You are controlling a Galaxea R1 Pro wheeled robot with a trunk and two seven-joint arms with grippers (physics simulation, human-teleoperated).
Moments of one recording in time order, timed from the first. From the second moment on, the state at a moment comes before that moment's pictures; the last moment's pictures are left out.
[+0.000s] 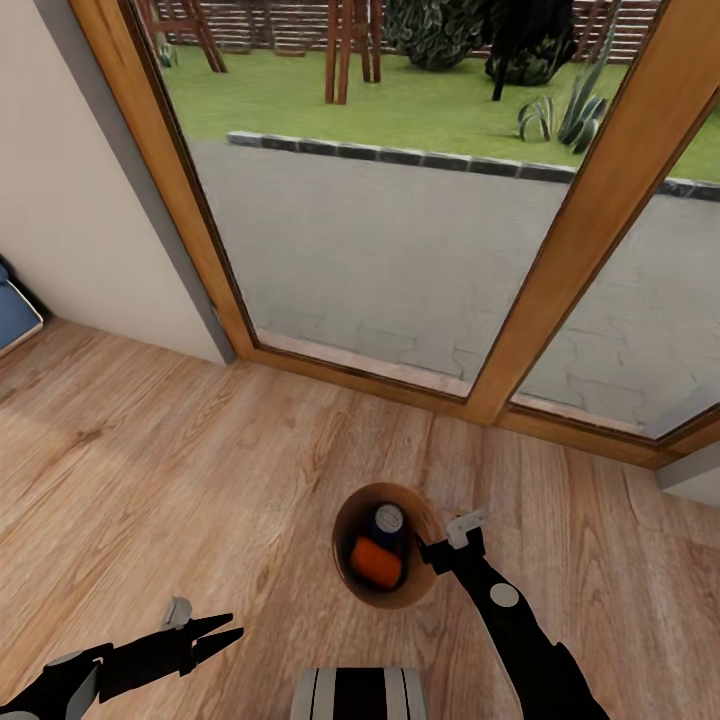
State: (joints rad) left arm -0.54 0.28 0.34 -0.25 -0.07 0.01 -1.40; right arm -0.39 0.06 0.03 -0.96 0.29 0.04 0.16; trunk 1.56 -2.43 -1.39
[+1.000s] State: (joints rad) left arm -0.54 0.28 0.34 -0.25 -0.07 0.00 -1.40; right arm -0.39 0.06 0.03 -0.96 0.29 0.04 0.16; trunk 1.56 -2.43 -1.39
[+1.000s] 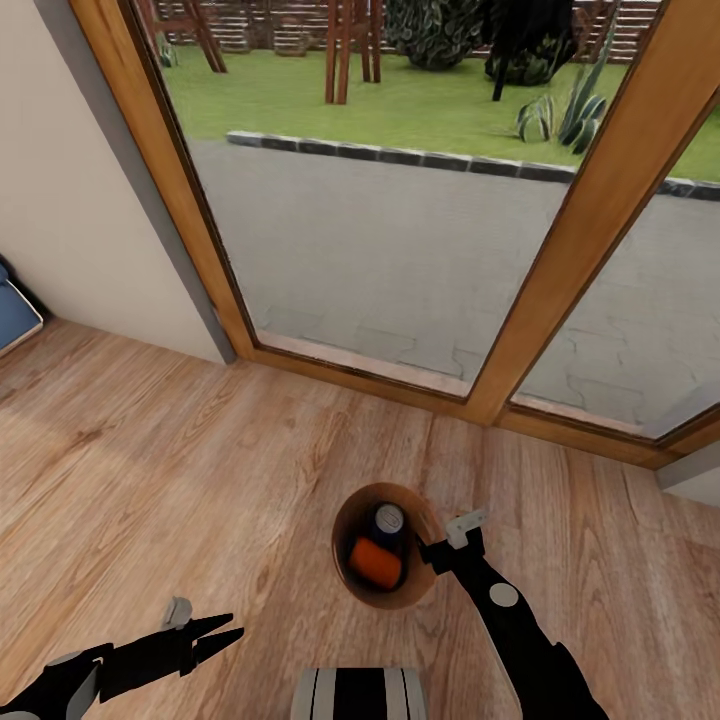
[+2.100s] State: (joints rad) left arm -0.54 0.28 0.34 -0.25 -0.07 0.00 -1.40; right arm -0.39 0.06 0.03 -0.96 0.29 0.04 0.16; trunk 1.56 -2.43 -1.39
